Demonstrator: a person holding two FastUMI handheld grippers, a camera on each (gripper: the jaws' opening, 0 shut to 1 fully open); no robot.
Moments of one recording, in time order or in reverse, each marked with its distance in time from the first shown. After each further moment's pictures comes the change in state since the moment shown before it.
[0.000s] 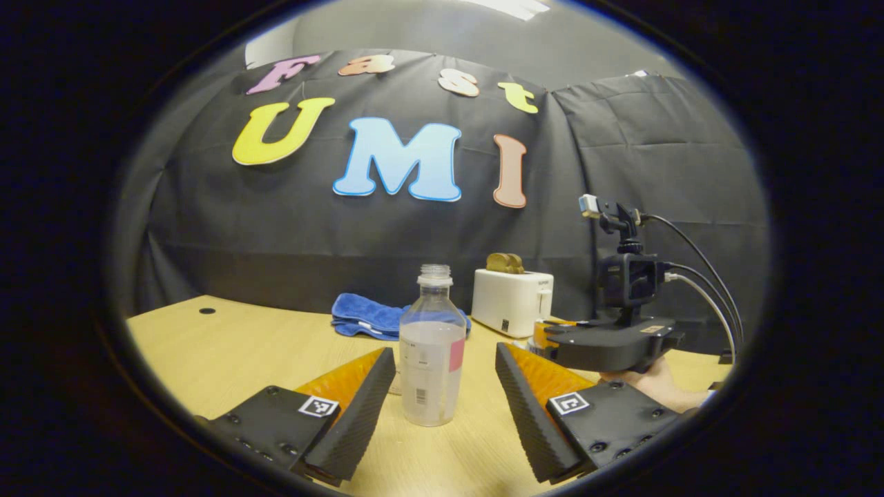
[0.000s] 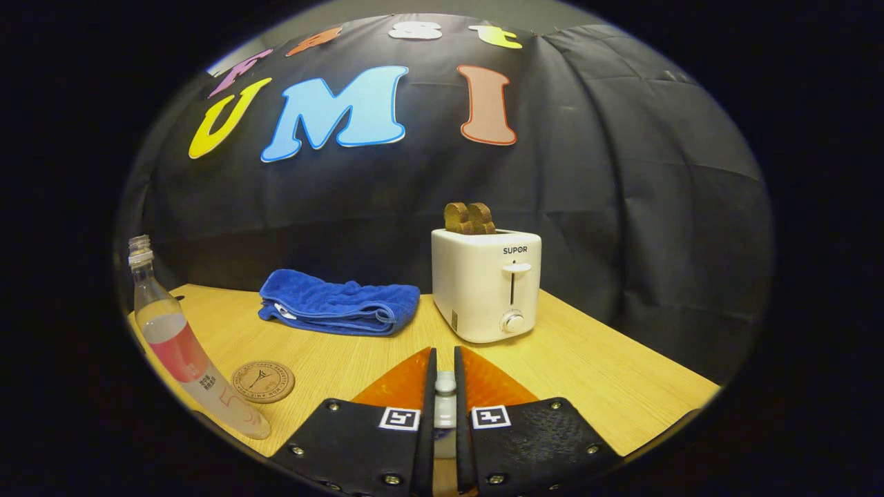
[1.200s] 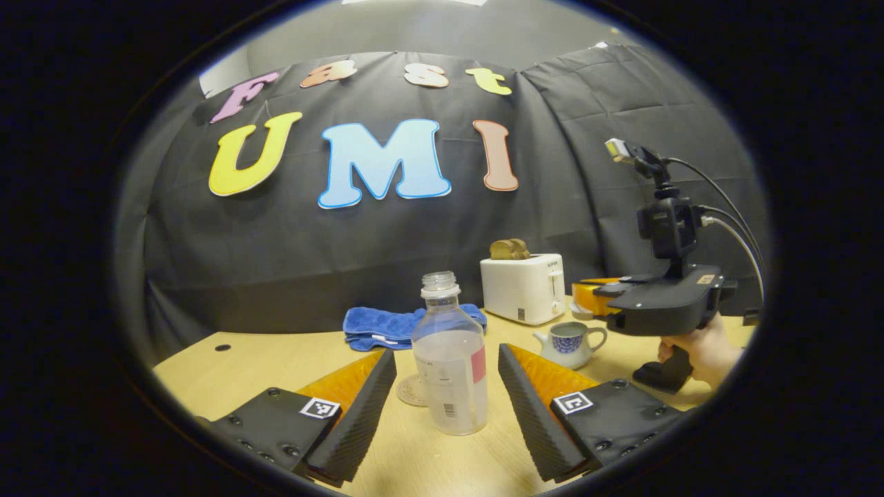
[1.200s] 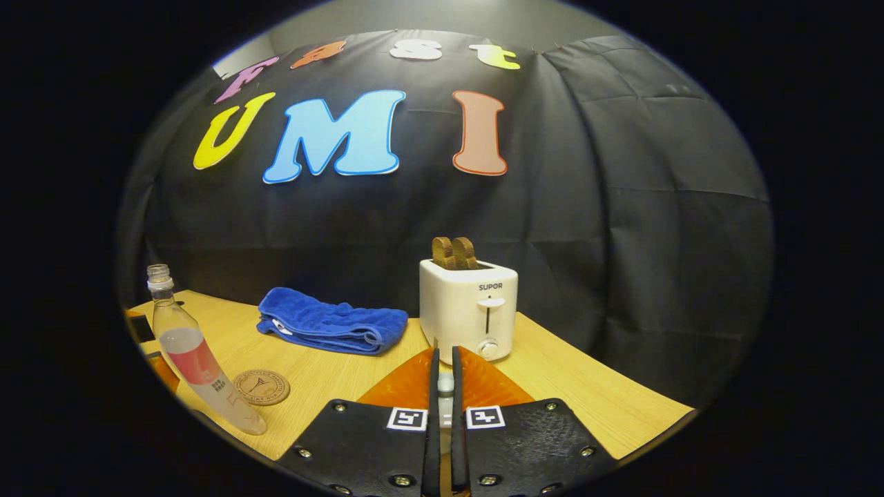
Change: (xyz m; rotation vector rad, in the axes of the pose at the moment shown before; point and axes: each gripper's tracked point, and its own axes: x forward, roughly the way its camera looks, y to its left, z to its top) left arm 0.023 0.014 0.000 0.188 0.058 0.010; right arm -0.025 -0.039 0.039 -0.028 -0.100 -0.038
